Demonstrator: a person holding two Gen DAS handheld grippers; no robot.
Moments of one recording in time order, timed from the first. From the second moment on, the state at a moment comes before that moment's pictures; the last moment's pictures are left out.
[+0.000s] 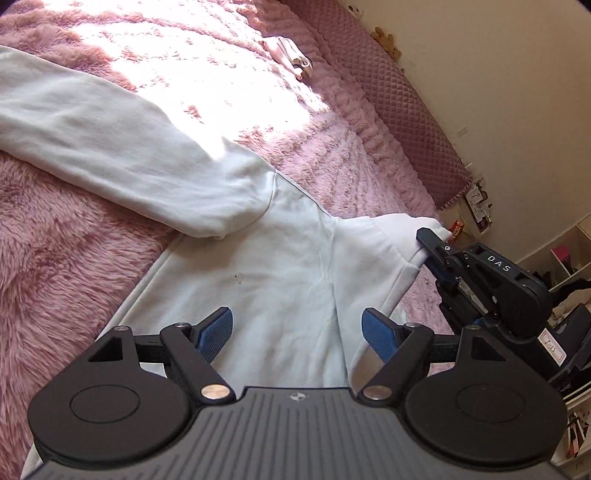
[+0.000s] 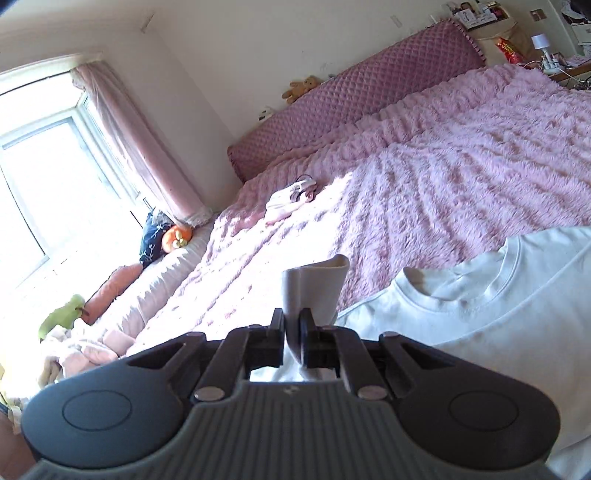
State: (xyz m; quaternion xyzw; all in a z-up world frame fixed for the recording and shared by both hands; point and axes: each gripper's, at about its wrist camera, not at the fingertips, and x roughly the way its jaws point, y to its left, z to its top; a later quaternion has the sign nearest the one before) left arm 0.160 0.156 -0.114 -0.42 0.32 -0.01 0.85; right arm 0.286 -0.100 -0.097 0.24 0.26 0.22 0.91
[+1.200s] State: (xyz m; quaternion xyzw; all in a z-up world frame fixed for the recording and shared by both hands) left arm 0.244 0.146 -0.169 -0.37 0.37 -0.03 0.85; right arm 0.253 -0.313 -0.197 0.12 0.38 -0.03 0.92
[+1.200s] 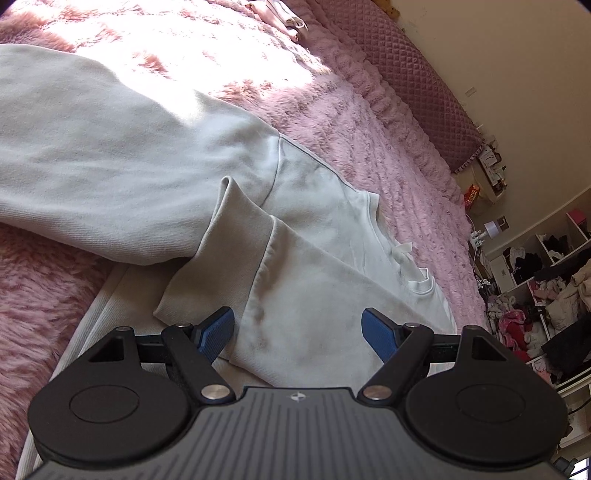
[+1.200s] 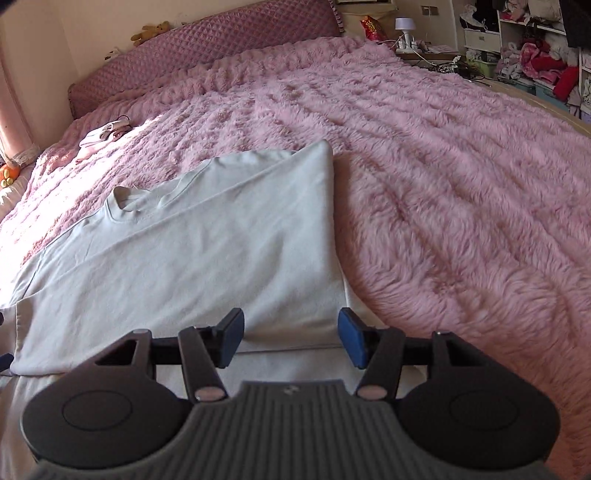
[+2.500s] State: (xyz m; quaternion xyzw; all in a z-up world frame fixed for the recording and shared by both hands) left arm 0.042 0.409 -0.170 -0.58 0.05 0.29 0.76; right arm 0.202 -0.163 -0.125 0.08 0.38 0.18 0.91
